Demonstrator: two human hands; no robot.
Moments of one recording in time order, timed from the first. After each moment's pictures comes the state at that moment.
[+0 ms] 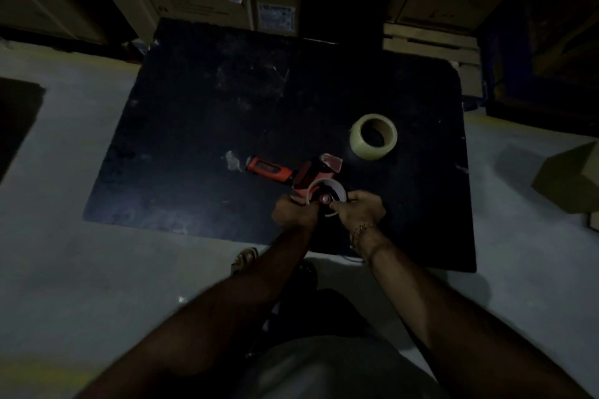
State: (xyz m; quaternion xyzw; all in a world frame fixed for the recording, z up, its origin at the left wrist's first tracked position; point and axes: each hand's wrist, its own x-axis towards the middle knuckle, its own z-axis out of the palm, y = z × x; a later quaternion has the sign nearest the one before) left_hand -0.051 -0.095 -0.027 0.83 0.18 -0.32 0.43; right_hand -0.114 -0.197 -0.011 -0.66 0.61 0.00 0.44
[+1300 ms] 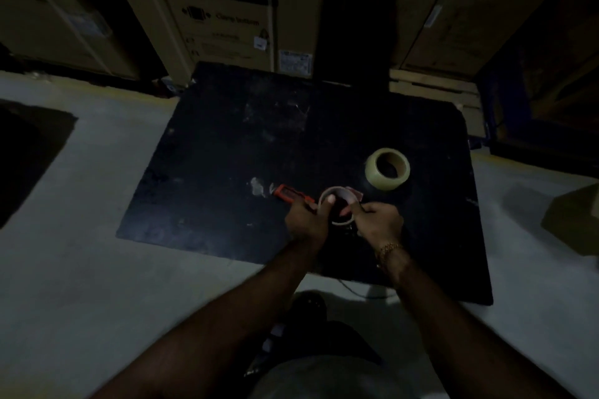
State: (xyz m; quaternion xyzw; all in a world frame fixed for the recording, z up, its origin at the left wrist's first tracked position) left_hand -0.025 -0.076 0.029 0.82 0.07 -0.25 0.51; right_hand -0.097 -0.187 0.054 -0.74 0.53 -0.04 0.42
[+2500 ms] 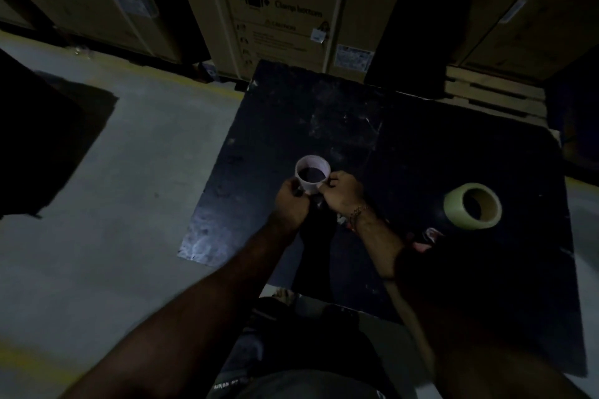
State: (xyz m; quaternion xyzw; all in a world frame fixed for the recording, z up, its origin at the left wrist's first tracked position) left_hand 0.180 0.033 0.001 0.74 0.10 -0.33 0.57; right_hand 0.152 -0.097 0.006 -0.79 0.40 0.10 0.46
